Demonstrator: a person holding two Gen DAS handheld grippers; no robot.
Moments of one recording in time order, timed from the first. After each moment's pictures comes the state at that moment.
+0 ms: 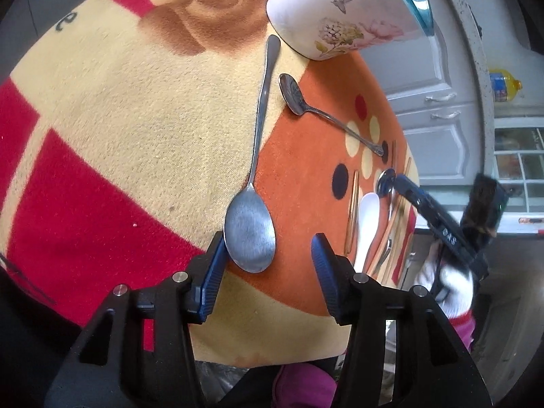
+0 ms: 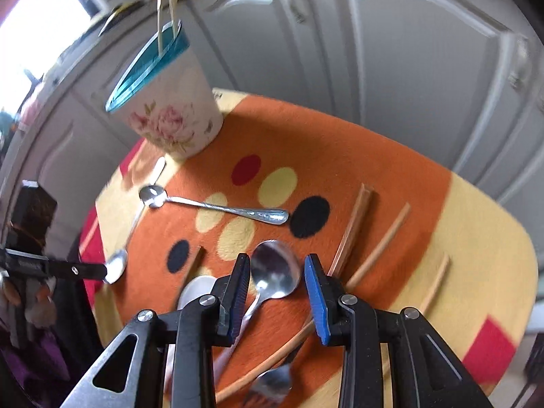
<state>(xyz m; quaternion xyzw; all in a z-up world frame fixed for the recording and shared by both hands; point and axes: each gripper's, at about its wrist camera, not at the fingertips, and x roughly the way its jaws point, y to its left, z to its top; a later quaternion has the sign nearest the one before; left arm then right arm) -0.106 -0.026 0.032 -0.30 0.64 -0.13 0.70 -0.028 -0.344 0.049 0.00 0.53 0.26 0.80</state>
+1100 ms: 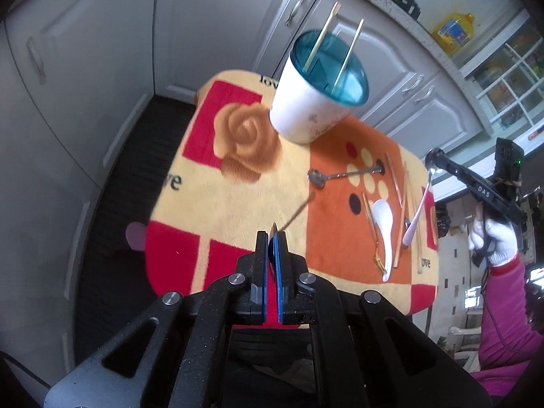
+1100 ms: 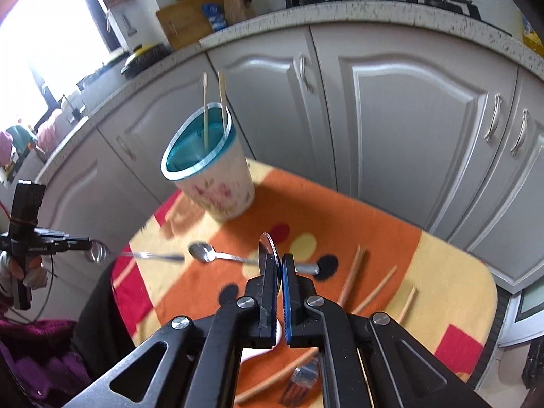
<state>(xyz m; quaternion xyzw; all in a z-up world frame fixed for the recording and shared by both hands) -0.122 0.065 0.152 -0.11 0.56 -0.15 0.81 -0.067 -0.340 0.154 0.03 0.43 0.25 0.87</state>
